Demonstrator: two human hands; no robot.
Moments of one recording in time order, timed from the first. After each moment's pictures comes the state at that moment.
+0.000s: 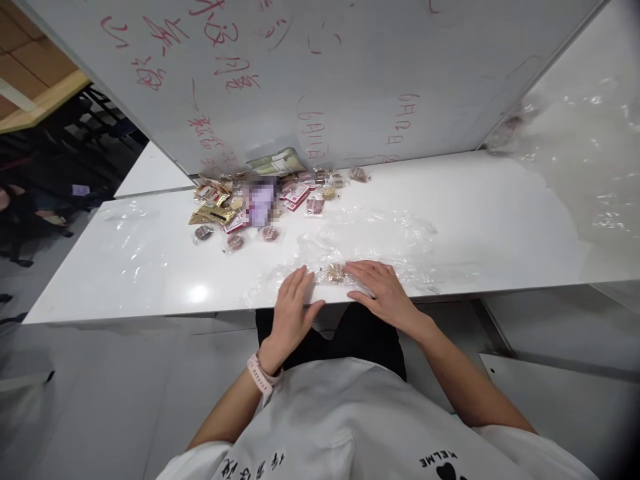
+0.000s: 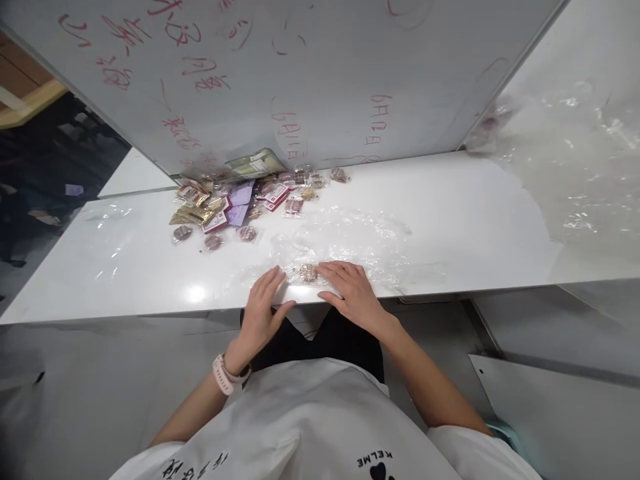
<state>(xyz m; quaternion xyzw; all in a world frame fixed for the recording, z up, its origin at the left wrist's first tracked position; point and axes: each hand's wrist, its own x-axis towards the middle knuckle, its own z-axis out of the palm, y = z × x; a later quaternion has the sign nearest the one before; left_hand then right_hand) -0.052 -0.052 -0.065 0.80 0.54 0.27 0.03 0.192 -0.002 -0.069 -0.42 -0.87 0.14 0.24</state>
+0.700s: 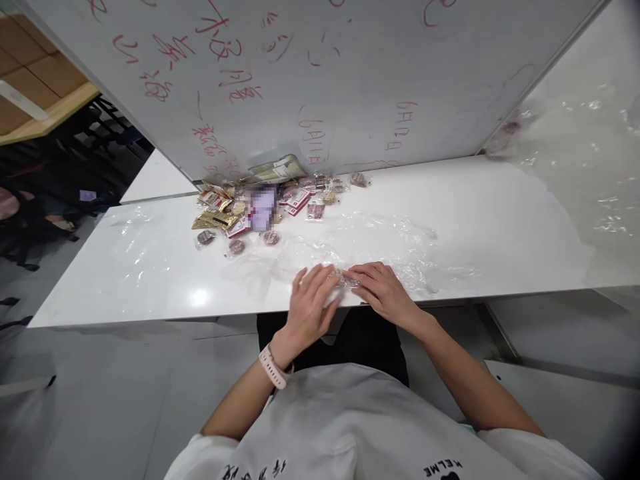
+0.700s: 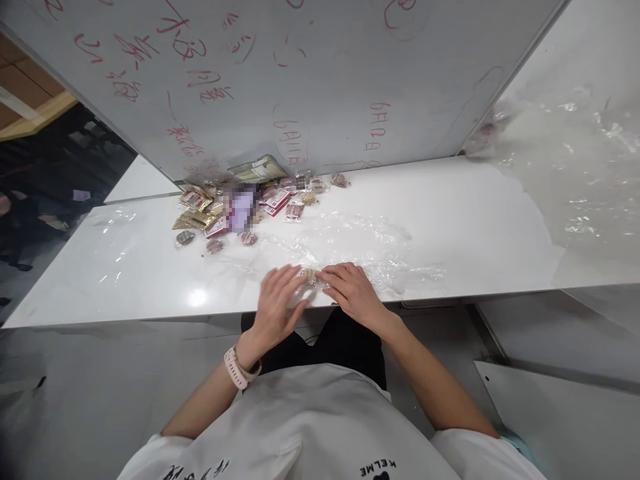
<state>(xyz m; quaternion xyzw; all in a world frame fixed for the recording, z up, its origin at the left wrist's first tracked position) -0.035 -0.029 -0.040 0.84 0.45 0.32 0.00 0.198 0.007 -0.069 -0.40 -0.86 0.15 0.27</state>
